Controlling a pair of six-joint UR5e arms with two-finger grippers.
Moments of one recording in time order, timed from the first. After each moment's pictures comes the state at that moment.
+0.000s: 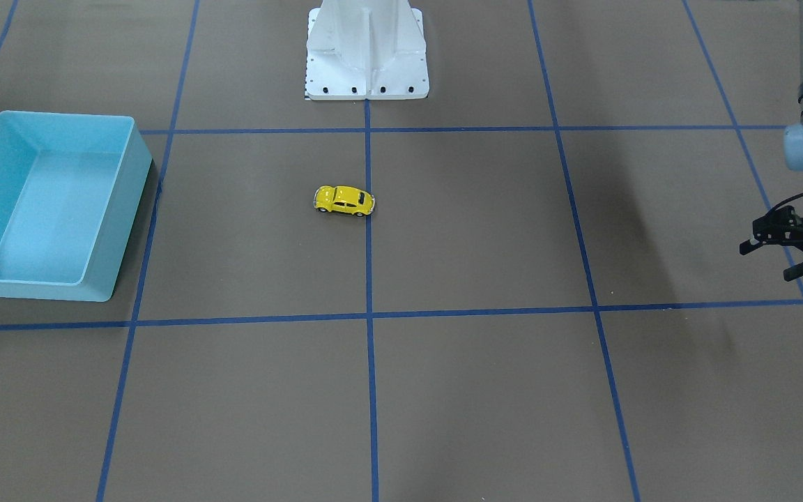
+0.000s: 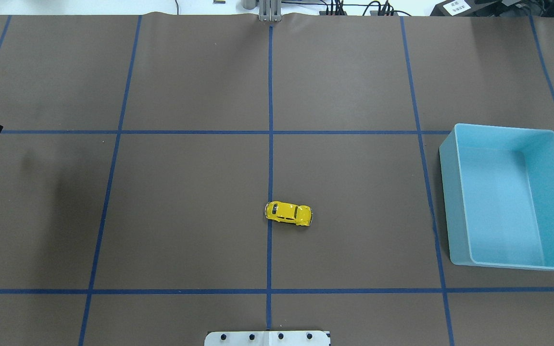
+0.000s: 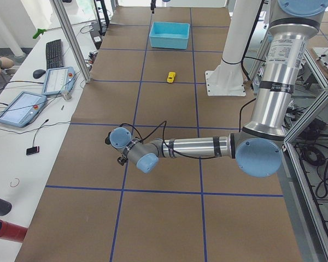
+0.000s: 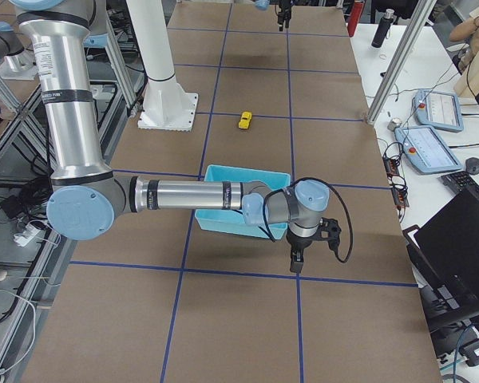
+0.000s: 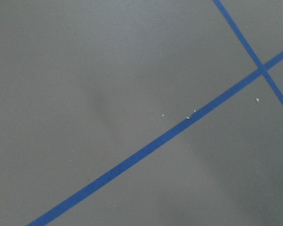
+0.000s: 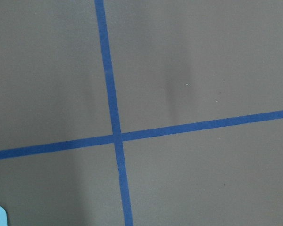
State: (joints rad) left arm -1.28 -1.74 -1.25 -2.31 -2.52 -0.27; right arm 1.41 -1.45 1.48 -1.44 2.23 0.26
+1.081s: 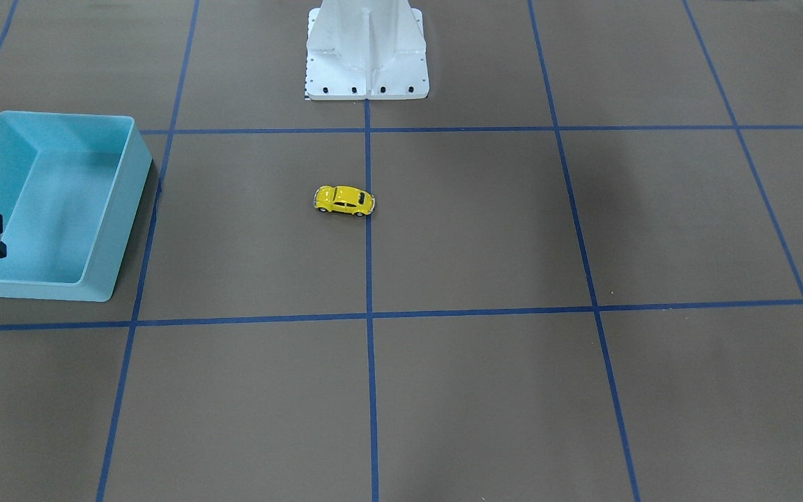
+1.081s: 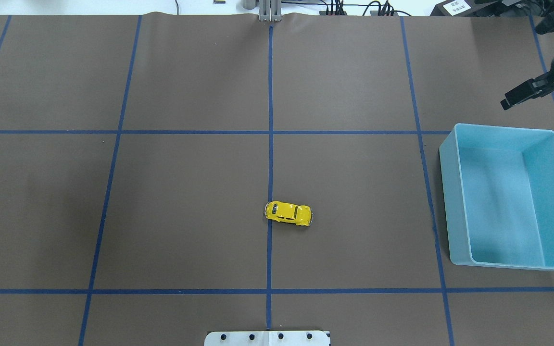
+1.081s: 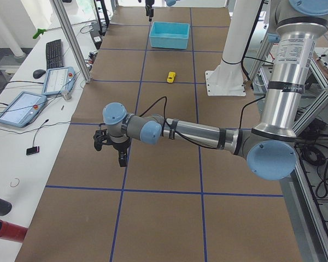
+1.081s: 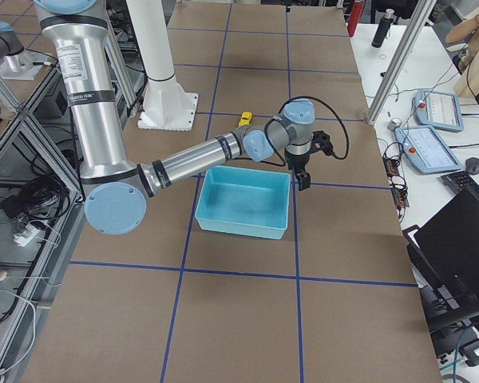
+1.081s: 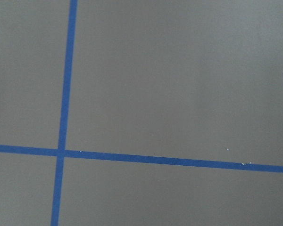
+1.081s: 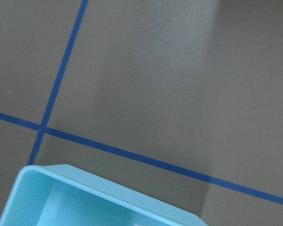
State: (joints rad) left arm -1.40 -1.70 -1.60 -1.68 -2.32 -0.45; right arm 1.17 -1.37 1.79 -1.44 2.23 0.26
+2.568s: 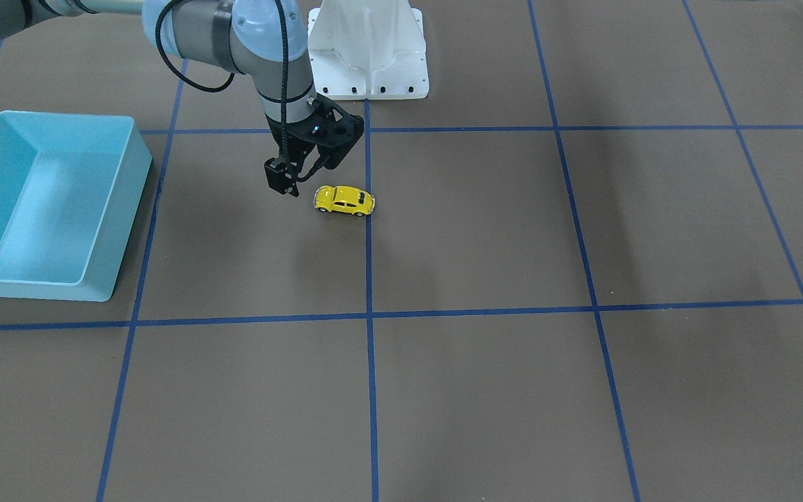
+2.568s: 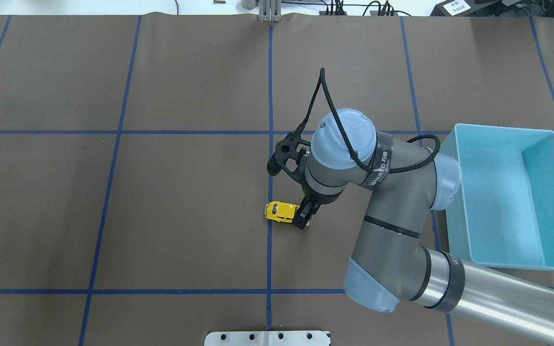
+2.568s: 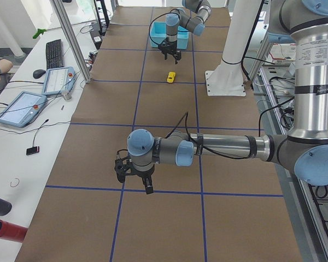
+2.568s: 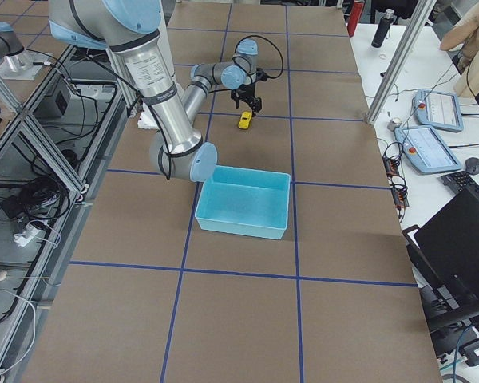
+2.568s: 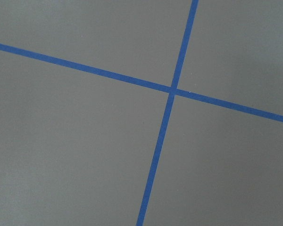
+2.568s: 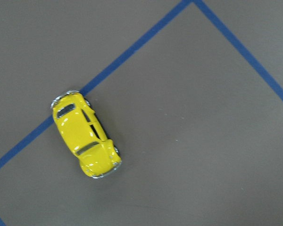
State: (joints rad) left arm -1.54 -1.49 -1.67 -1.64 -2.37 -0.40; right arm 0.47 -0.95 1.78 -1.65 1.89 0.24
